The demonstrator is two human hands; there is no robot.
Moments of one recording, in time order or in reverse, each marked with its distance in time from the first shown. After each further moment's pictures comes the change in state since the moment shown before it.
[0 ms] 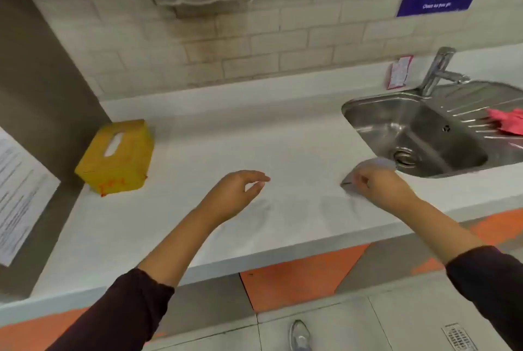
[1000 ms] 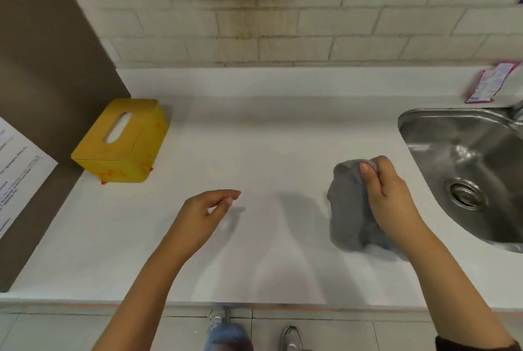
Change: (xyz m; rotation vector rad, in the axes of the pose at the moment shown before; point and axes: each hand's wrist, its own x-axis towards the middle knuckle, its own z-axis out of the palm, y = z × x) left_hand 0.012 -0.061 -0.009 -0.317 0.287 -0.404; right_hand 0.096 -0.061 -0.002 0.620 0.157 0.052
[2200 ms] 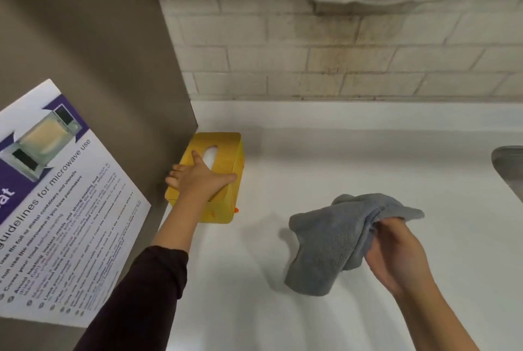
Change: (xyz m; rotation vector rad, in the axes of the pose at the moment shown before) left_hand 0.170 -0.104 -0.223 0.646 0.166 -0.614; right_hand 0.012 -0.130 0.199 1.111 -0.257 0.136
